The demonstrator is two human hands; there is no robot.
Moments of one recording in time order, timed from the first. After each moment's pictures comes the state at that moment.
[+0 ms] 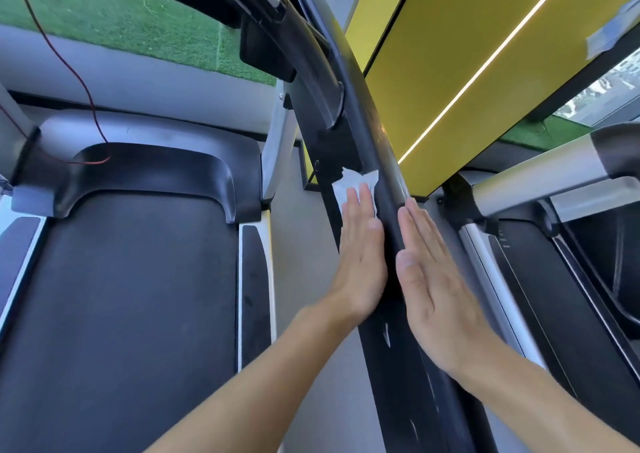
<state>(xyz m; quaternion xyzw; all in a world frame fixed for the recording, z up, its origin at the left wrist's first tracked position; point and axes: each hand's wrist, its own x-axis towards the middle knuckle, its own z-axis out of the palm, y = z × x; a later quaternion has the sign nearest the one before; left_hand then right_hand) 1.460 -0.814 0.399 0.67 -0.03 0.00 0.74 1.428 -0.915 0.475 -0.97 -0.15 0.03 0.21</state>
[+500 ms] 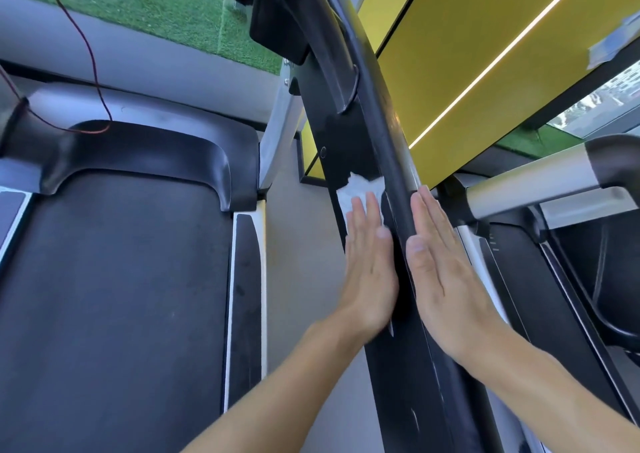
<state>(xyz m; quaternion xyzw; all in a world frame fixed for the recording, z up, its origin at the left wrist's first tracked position) 1.436 -0.832 0.384 0.65 -0.02 -0.01 0.76 1.428 -0.915 0.474 -0.97 -0.15 0.04 0.21</state>
